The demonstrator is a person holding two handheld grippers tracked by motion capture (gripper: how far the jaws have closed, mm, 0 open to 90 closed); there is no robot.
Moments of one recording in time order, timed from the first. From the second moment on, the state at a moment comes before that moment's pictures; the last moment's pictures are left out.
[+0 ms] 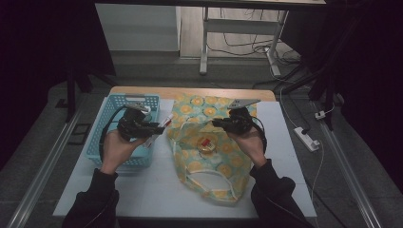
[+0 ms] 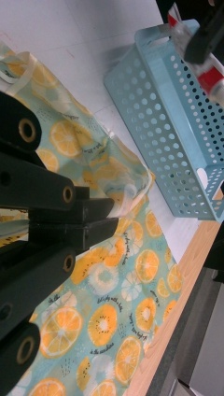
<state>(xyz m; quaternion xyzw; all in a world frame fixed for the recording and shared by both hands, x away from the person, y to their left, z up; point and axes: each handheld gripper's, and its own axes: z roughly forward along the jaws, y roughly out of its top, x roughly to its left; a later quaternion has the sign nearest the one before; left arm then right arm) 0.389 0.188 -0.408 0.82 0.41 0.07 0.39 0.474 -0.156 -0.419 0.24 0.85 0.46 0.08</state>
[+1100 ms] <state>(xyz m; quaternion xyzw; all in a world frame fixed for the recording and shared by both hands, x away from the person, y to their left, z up) 0.401 0.097 -0.433 0.87 0.34 0.02 0.37 0.470 -0.153 -0.413 0.23 0.85 0.47 0.08</state>
